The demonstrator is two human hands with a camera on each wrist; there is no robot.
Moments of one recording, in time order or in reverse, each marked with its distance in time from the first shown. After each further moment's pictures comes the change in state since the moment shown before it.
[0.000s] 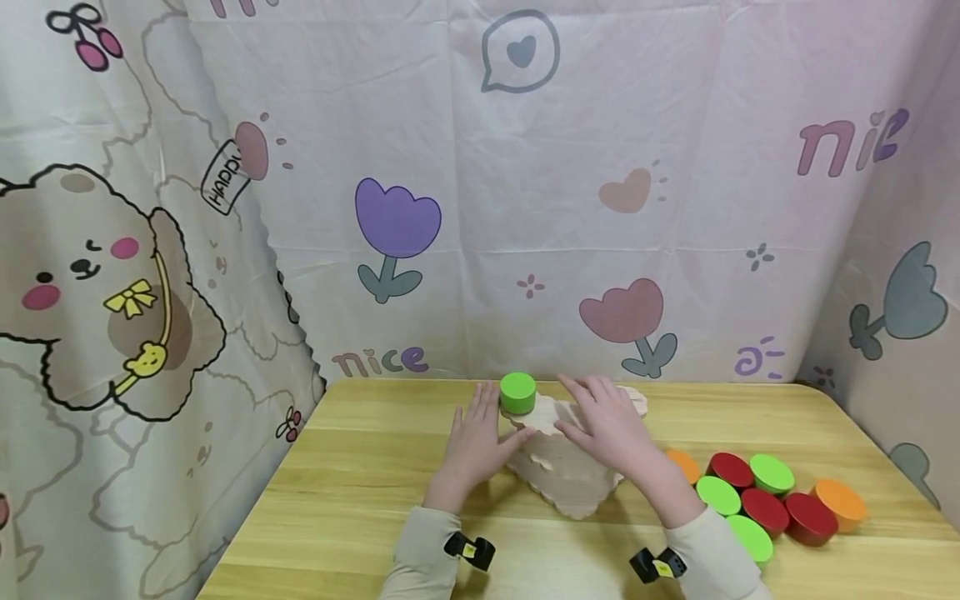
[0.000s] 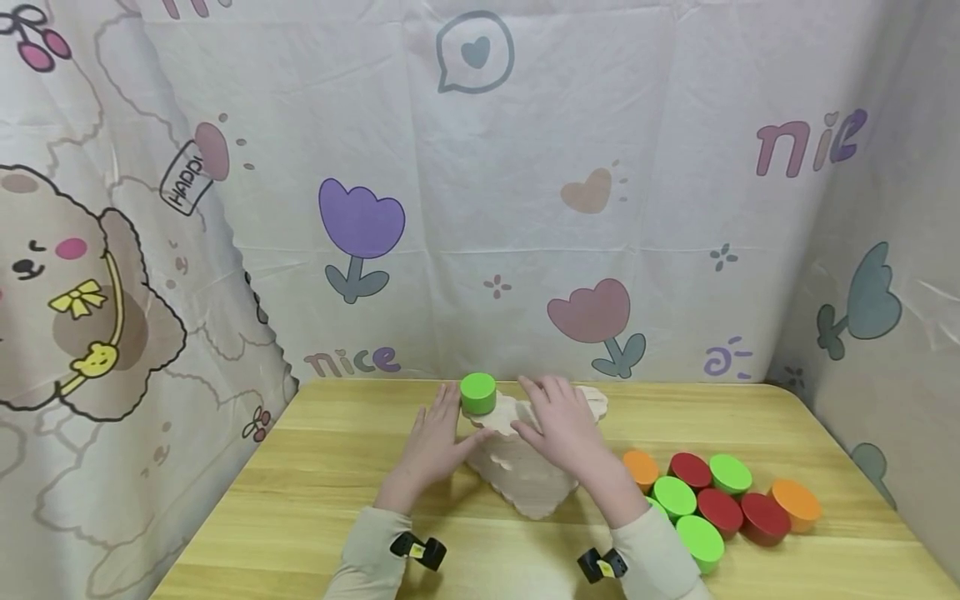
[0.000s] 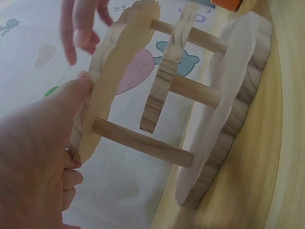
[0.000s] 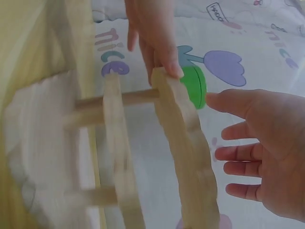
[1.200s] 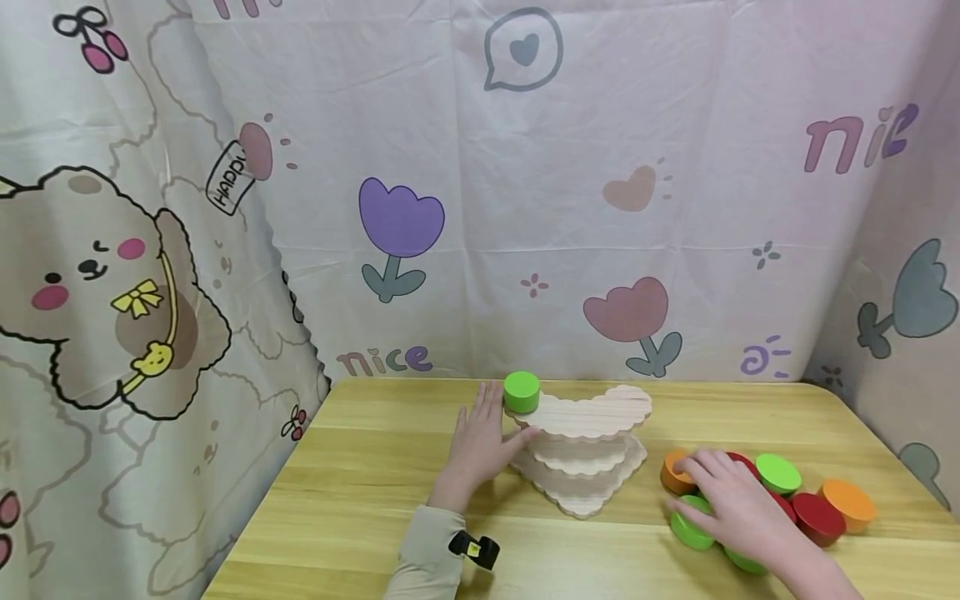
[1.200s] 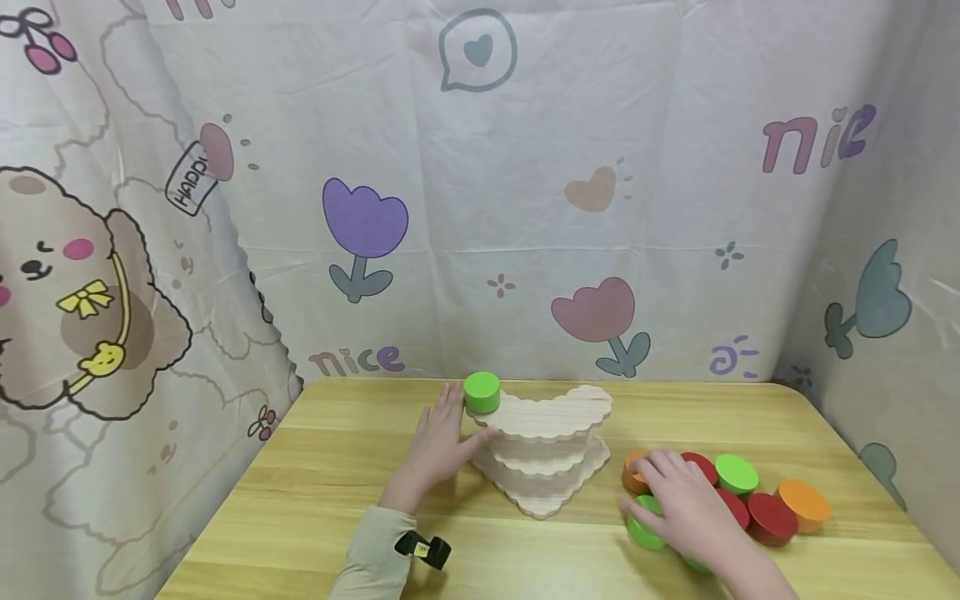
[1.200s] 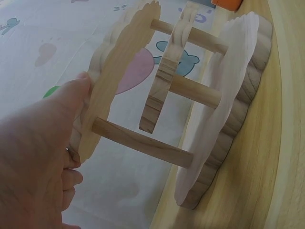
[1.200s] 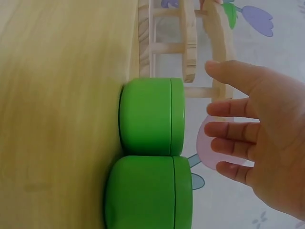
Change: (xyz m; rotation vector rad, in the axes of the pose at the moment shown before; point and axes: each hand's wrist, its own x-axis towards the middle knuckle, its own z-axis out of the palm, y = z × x) left_hand -0.001 0.003 -0.001 -0.029 -0.010 -0.014; right_hand -0.128 0.068 -0.039 -0.135 -0.113 0.043
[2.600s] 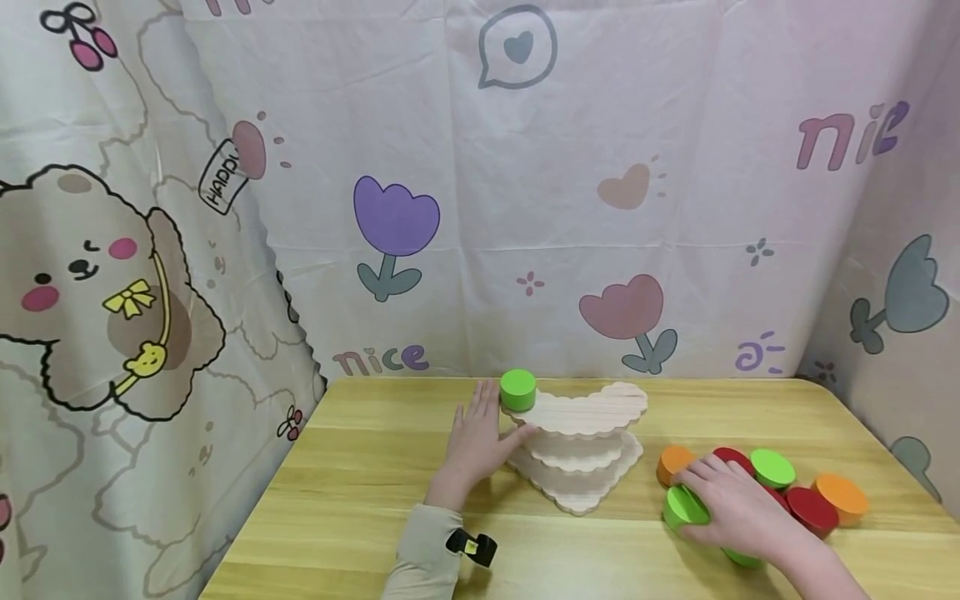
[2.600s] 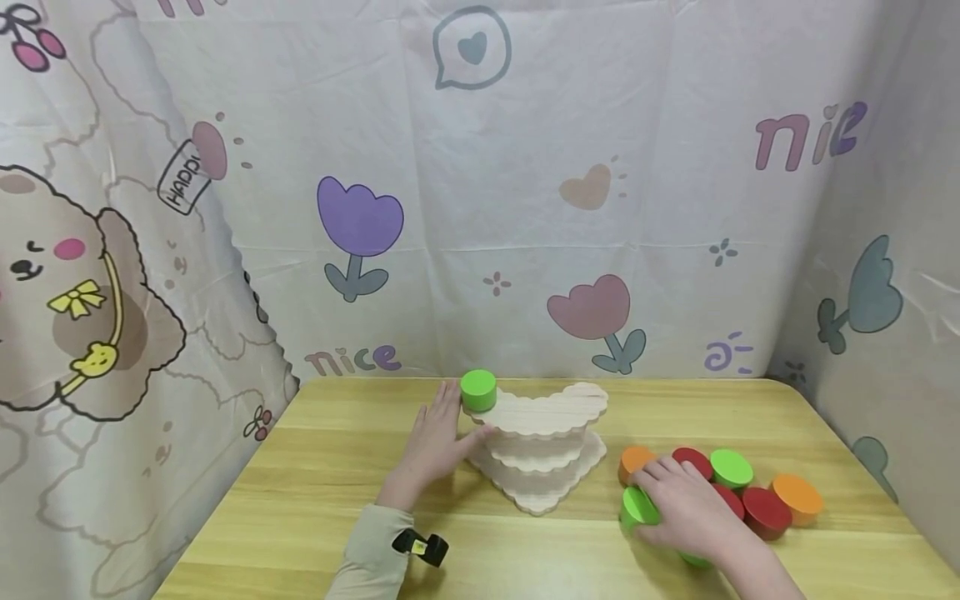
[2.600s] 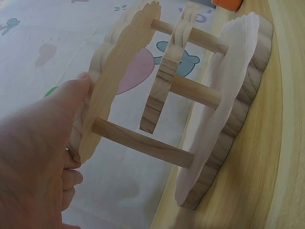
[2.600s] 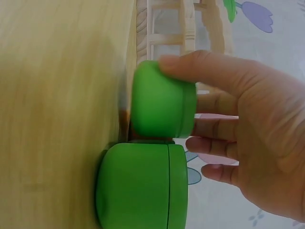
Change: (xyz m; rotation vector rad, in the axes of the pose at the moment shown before) left_hand -0.001 -0.001 0.000 -0.001 0.002 -0.002; right_hand -0.003 0.009 -0.003 -0.018 -0.295 -0.014
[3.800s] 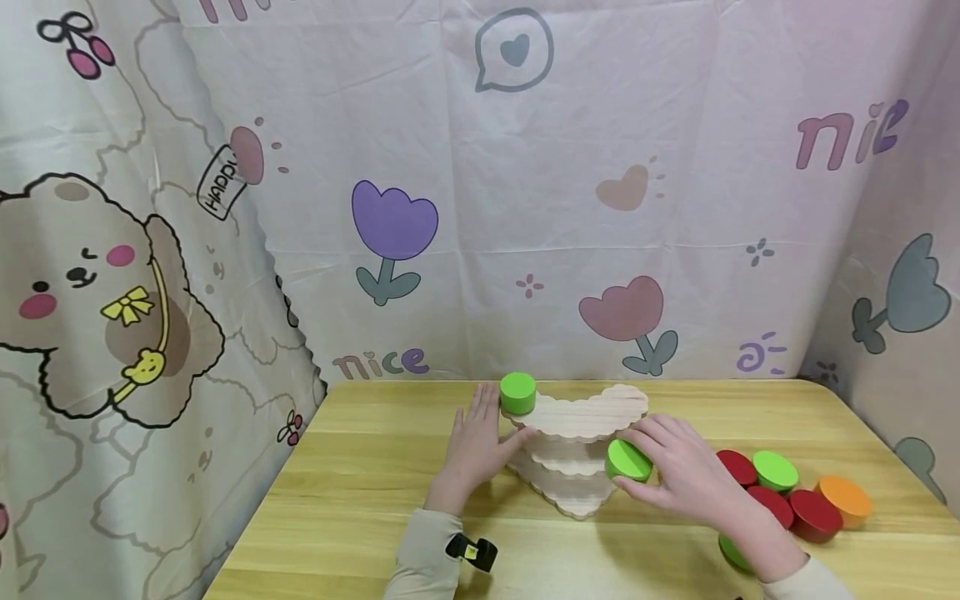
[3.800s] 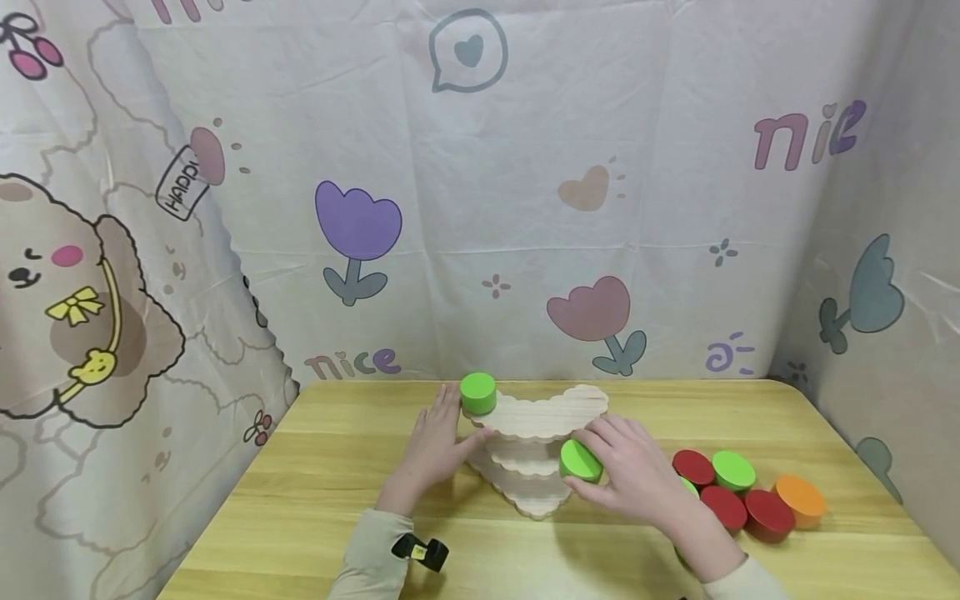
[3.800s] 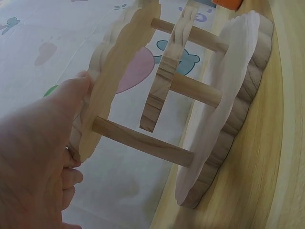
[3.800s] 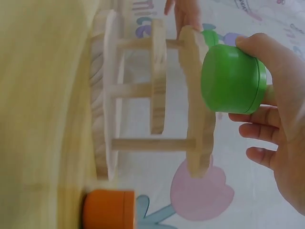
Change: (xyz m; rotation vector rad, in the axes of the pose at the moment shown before) left_hand 0.000 0.000 0.000 -0.001 0.006 0.008; right_hand 0.057 -0.034 -0.016 0.066 0.589 -0.289
